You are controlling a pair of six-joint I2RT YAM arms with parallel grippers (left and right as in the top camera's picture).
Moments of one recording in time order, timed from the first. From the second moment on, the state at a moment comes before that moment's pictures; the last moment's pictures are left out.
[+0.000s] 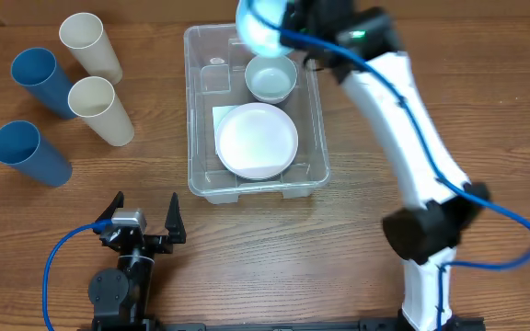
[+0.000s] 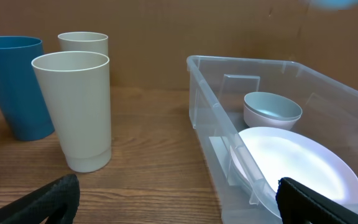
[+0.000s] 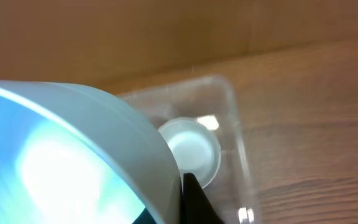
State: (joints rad) left arm 0.04 0.01 0.01 -0.07 0.11 -0.09; right arm 0.47 2.15 2.39 -1.05 0.21 0.54
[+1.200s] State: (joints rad) left arm 0.04 0.01 0.01 -0.07 0.11 -0.09; right arm 0.34 2.09 2.57 -1.32 0.10 0.59
